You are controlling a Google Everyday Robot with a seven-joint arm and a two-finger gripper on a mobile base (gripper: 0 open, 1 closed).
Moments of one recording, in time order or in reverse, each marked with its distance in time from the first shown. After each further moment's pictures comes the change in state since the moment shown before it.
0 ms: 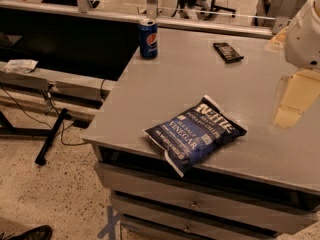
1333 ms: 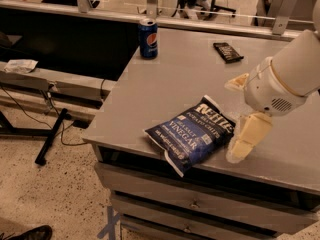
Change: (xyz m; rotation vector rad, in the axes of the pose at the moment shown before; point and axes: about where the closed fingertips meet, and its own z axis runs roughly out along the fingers) arm -0.034 0.032 0.094 -0.129 -0.250 -0.011
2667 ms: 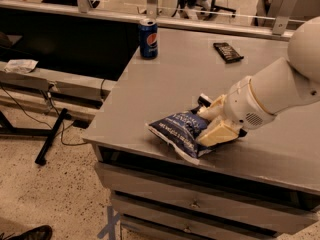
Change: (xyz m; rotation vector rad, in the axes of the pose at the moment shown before) arm -0.019 0.001 0.054 -0.022 -0.151 0.066
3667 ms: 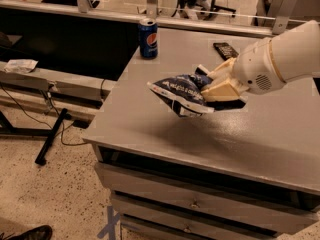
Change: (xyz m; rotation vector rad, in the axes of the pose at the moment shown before) arm -0.053 -0.054 -0.053 0.135 -0.216 0.044
